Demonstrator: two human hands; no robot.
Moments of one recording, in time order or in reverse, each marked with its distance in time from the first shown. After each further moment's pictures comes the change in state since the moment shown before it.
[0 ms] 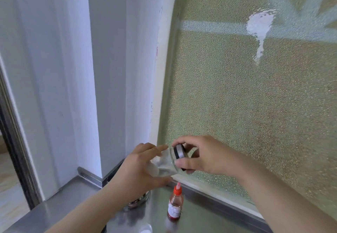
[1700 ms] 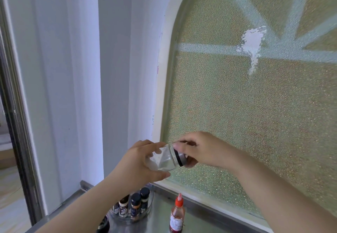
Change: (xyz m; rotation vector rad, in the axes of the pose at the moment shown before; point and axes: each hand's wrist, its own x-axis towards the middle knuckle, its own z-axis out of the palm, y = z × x) left_hand 0.013 0.034 -0.041 0.032 -0.055 -0.082; right_hand -0.003 -0.036 -0.018 -0.032 0.082 0.020
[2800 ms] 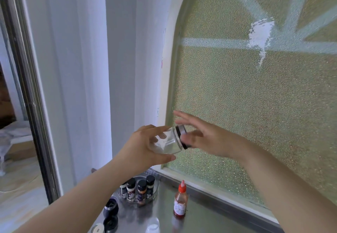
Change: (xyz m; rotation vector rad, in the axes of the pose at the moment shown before) left_hand -0.018 0.033 -0.013 -0.061 0.057 -0.020; right_hand -0.038 -0.011 -0.007 0.067 -0.070 -0.146
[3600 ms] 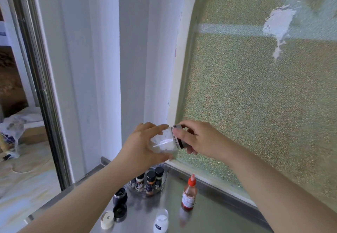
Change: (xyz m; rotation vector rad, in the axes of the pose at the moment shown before) left_hand -0.011 -0.045 -0.007 0.107 0.049 -0.013; right_hand 0.052 0.011 0.046 -0.070 0.114 0.024
